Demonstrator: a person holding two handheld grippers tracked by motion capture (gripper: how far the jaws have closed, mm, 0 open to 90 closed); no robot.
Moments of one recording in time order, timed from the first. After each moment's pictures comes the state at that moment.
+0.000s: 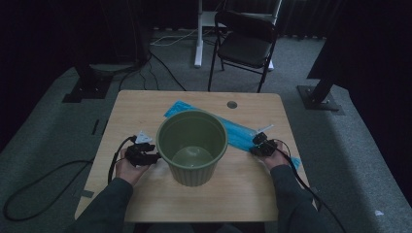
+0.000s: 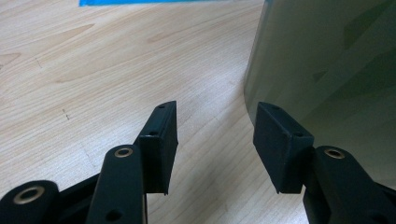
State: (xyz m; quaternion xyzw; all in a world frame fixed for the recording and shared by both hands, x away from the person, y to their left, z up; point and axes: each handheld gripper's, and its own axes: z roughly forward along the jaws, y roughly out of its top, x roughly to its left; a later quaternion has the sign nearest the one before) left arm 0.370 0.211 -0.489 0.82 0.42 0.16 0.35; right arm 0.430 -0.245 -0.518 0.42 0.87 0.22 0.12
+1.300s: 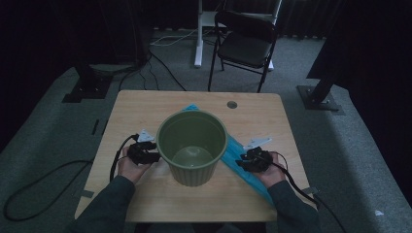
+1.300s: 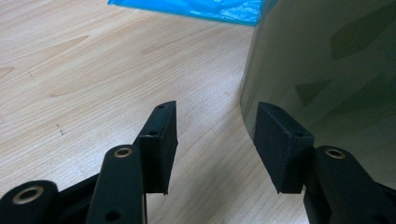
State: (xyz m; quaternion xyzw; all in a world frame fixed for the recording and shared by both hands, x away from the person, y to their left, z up) left arm 0.375 0.205 -0.488 0.83 0.41 0.16 0.36; right arm 0.356 -0.207 -0.477 0.35 0.88 0.31 0.12
